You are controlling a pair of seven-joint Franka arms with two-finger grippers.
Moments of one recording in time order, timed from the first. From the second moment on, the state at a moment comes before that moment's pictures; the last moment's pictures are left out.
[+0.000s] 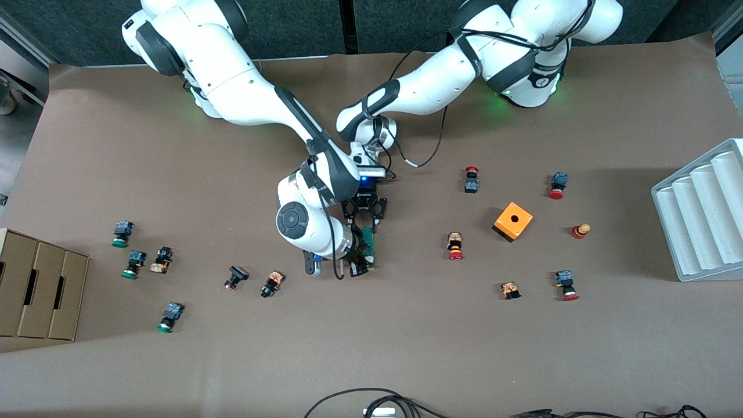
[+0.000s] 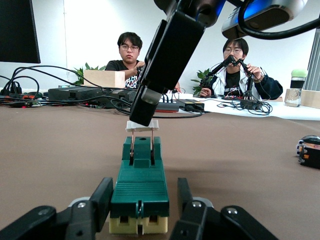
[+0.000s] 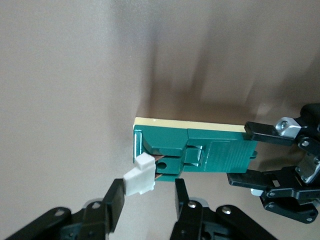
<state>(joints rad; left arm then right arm) -0.78 1.11 -0.44 -1.64 2.23 1.59 -2.64 0.67 0.80 -0.07 -1.43 0.51 2.36 1.75</state>
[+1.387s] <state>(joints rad) -0.78 1.11 -0.44 -1.64 2.23 1.58 -2.64 0.67 0.76 -0.07 -1.48 0.51 2.36 1.75</state>
